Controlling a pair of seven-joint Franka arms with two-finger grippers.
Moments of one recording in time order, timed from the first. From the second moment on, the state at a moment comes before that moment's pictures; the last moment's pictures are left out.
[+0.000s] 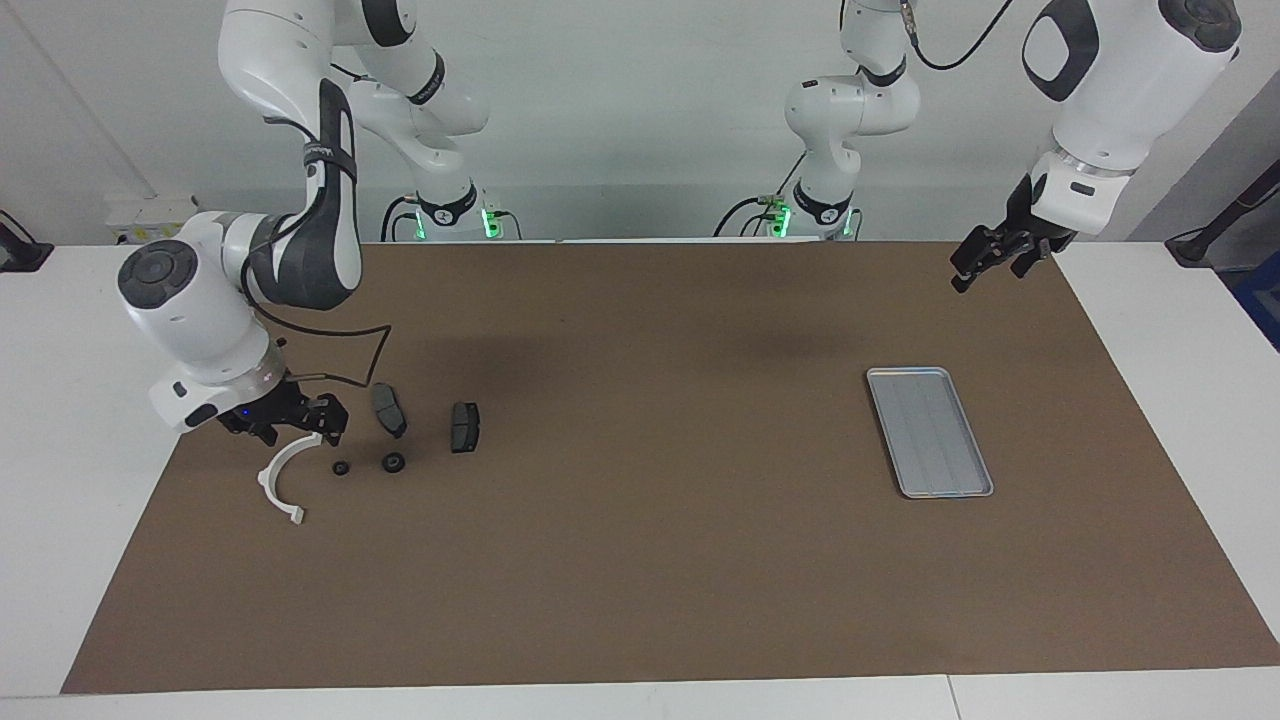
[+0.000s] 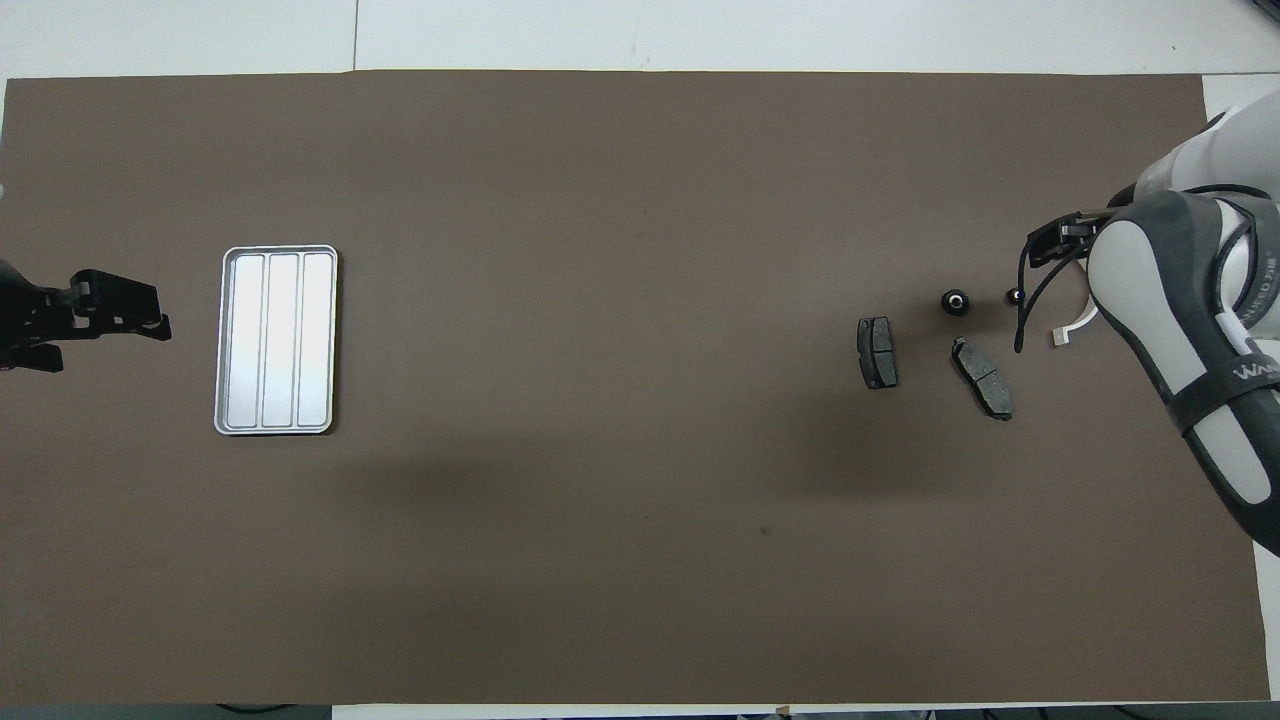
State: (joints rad) left arm -0.02 -0.07 0.00 -1.72 -0.03 1.63 -0.23; right arm -0.06 0.35 -0.06 -1.70 -0.02 2.04 -0.09
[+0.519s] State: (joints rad) left arm -0.02 -0.07 -0.01 -1.72 -0.03 1.59 -0.23; right arm -0.06 0.42 -0.06 -1.70 -0.02 2.11 -0.09
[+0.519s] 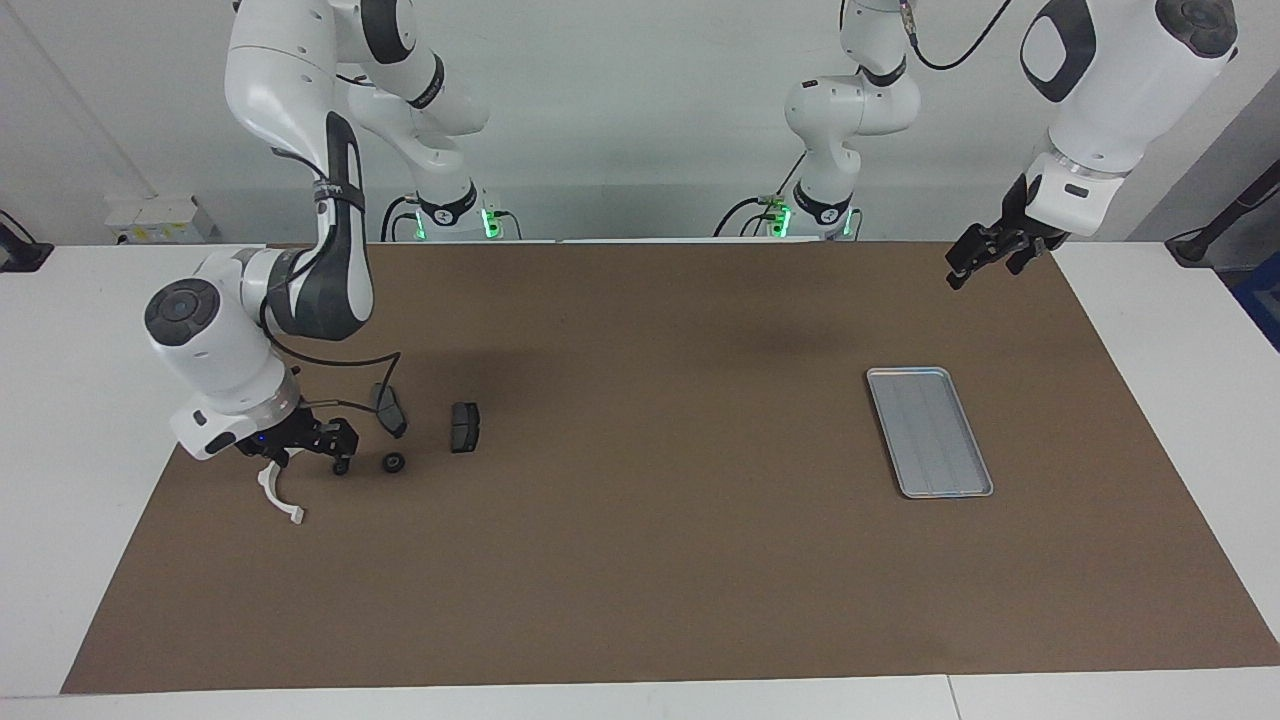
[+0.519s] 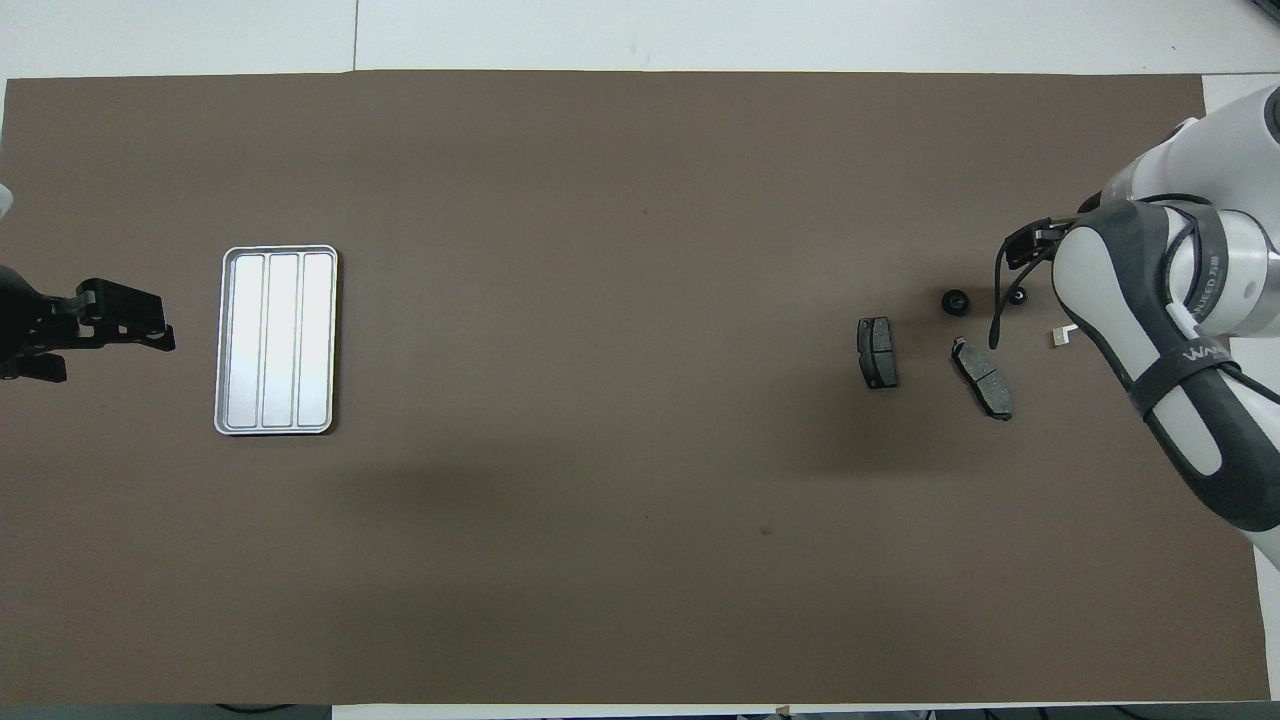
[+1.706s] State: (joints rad) left arm -0.02 -0.07 -0.02 -1.74 -0.03 1.59 -0.23; right arm -0.06 0.46 -0.06 -1.78 -0.02 2.20 -0.10
